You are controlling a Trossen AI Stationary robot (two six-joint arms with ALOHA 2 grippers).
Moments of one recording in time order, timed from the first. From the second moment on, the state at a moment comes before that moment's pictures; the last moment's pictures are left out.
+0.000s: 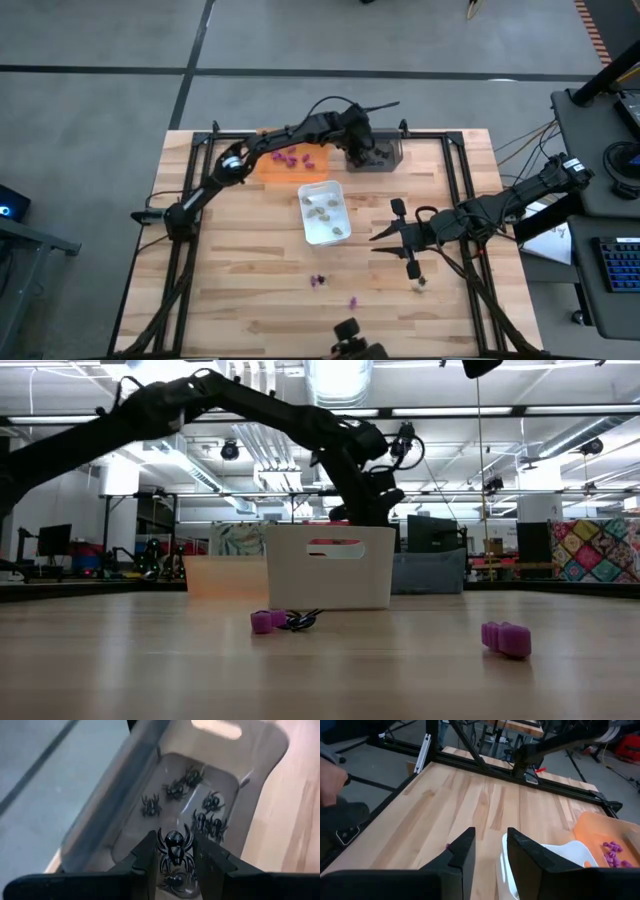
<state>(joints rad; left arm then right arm) 0.44 2.45 2.29 -0.70 -0.04 0.02 0.40 1.05 0.76 -0.04 0.23 -0.10</state>
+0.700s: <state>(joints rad) 0.44 2.48 2.28 -0.74 -0.21 -0.01 0.40 1.05 0.76 -0.05 0.23 -0.08</state>
